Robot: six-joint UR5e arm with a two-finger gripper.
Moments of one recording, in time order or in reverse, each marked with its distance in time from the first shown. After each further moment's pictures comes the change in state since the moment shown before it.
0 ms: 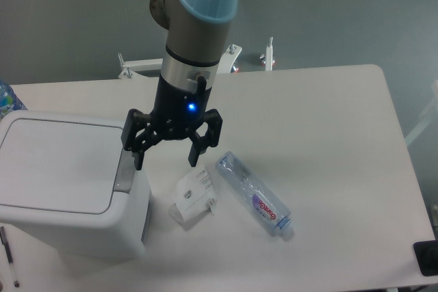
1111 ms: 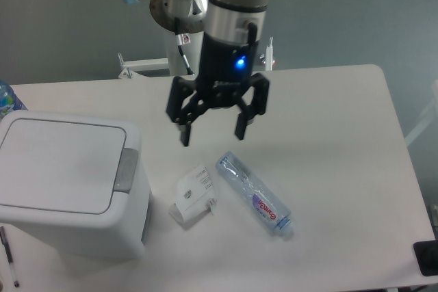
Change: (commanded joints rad) arm 0.077 0.043 0.005 -0.003 -0.002 0.000
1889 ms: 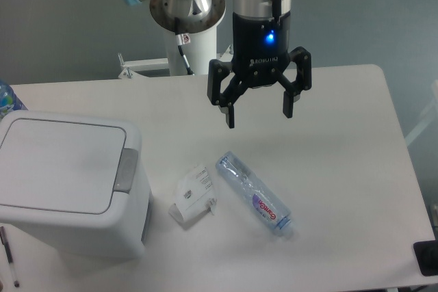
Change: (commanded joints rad) arm 0.086 0.040 0.032 0.005 0.178 0.151
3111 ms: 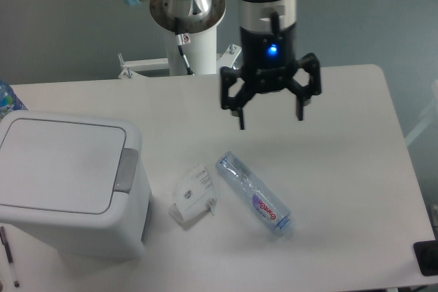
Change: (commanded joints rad) arm -0.048 0.026 0.003 -0.012 0.101 0.196
